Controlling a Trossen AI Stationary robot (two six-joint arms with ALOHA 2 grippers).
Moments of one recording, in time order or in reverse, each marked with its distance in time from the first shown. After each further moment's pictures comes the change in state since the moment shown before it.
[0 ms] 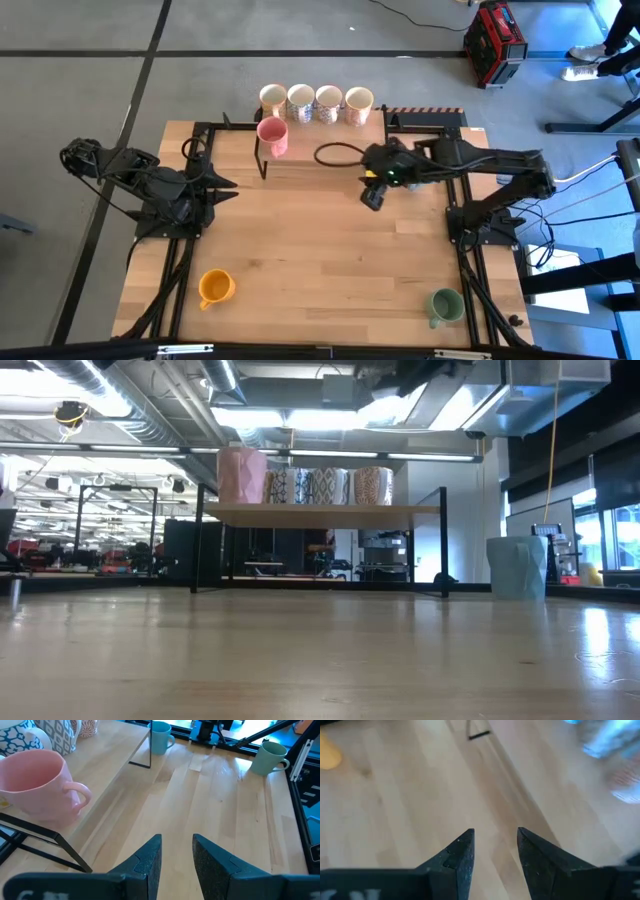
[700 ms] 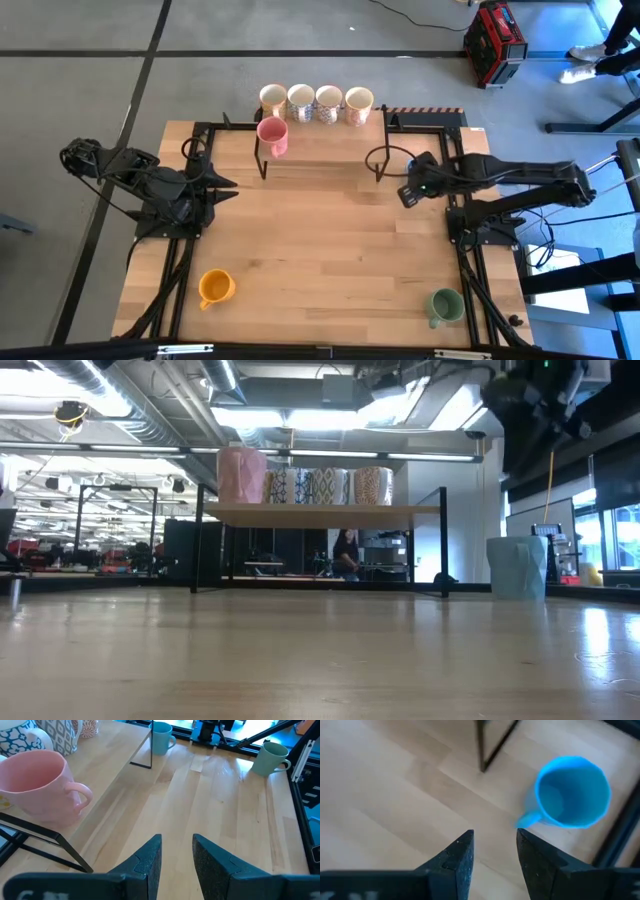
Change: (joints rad) left arm 0.000 0.000 0.000 0.000 -0.006 -0.001; right arm -0.054 -0.424 -0.624 -0.099 0.054 0.567
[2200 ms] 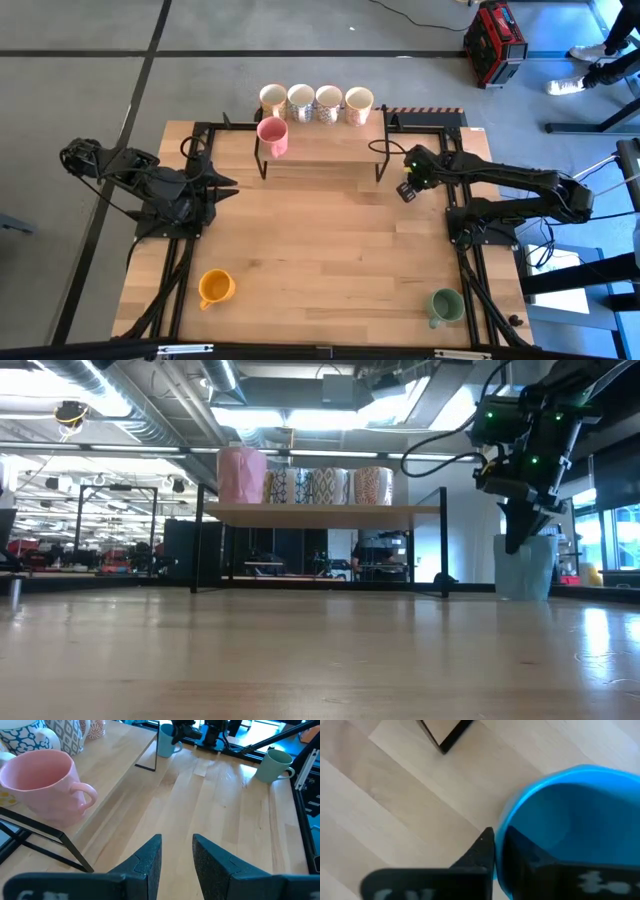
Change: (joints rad) left arm 0.000 0.000 0.000 0.005 -0.025 -0.034; right arm -0.441 0.013 -0.387 0.432 -0.222 -0.547
